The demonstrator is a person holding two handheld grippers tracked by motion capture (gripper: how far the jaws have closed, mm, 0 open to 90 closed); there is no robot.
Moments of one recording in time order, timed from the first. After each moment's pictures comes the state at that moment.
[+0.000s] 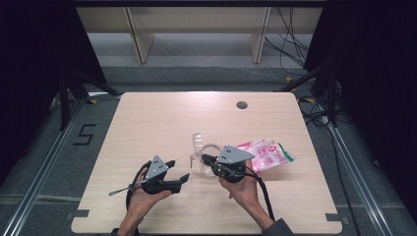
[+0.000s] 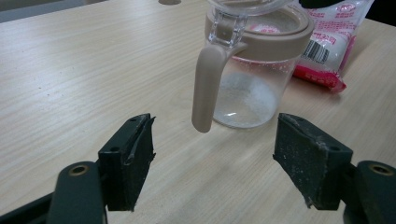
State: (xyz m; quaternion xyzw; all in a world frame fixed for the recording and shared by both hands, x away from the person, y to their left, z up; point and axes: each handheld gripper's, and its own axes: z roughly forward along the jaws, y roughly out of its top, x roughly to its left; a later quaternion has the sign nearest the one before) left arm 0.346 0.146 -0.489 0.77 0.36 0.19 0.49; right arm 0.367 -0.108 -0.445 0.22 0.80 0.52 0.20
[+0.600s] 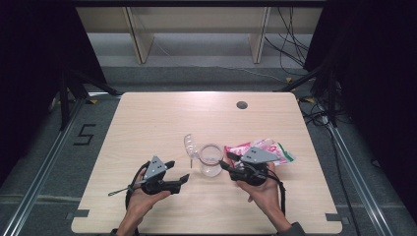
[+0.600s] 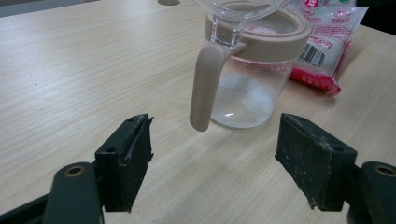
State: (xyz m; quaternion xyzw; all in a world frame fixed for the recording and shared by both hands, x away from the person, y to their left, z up) left arm 0.346 0.148 -0.491 0.76 0.37 0.18 0.50; right arm 0.357 -0.164 -0.445 0.30 0.78 0.51 0.17
